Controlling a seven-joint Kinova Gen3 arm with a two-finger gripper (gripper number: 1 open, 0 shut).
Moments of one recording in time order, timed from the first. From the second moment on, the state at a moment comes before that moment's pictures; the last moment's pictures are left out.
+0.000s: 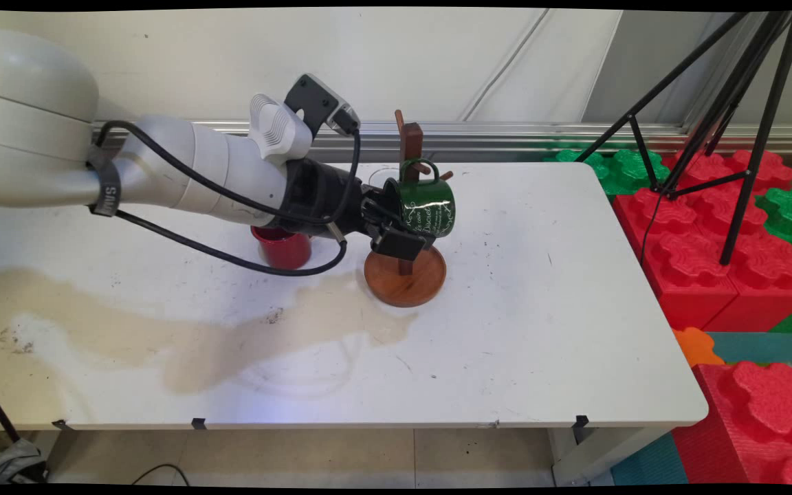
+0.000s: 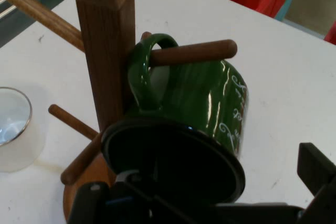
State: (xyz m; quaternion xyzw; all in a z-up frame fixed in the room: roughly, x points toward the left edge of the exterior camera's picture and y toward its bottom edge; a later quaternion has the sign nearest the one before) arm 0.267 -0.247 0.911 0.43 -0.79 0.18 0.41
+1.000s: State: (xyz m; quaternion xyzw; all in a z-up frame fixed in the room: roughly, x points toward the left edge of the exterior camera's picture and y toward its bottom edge) arm 0.263 -0.245 0.907 0.45 -0.77 0.18 0.42
